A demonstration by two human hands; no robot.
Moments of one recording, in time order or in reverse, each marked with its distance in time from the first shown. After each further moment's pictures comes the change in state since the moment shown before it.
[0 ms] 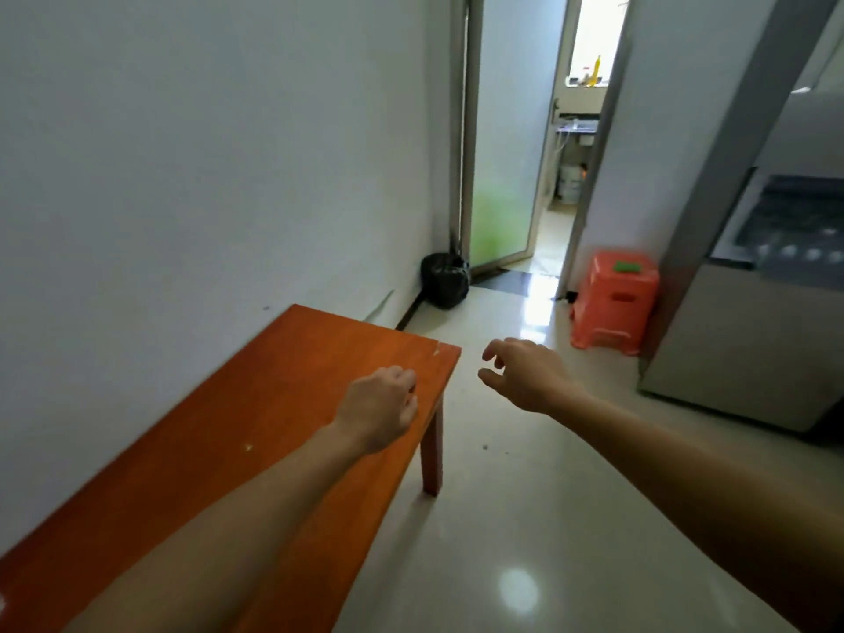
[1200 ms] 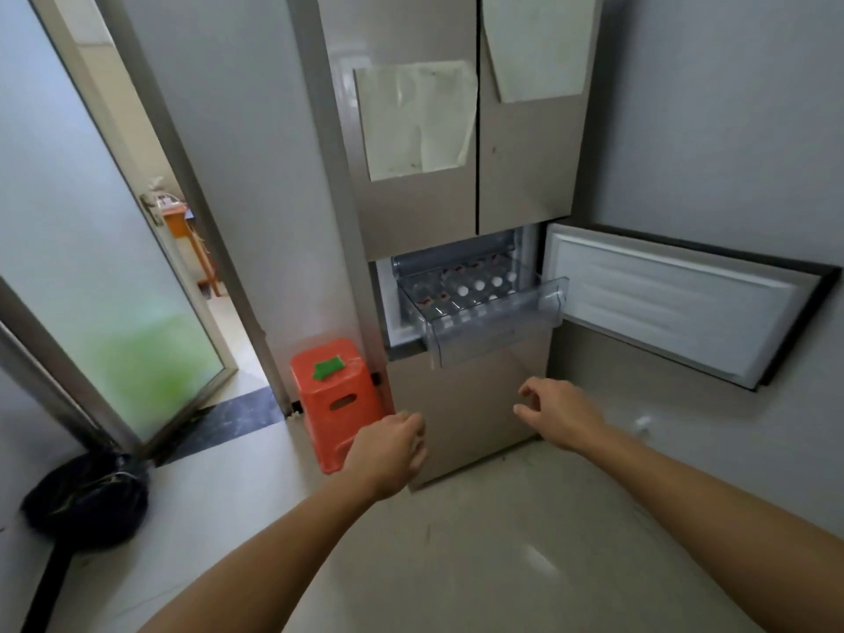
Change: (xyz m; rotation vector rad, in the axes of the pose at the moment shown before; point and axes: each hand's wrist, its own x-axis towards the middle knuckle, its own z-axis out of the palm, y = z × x) left_hand 0.676 0.453 0.220 -0.174 -0.220 0.744; right_hand 0.094 0.720 -0.156 0.048 0.240 0.947
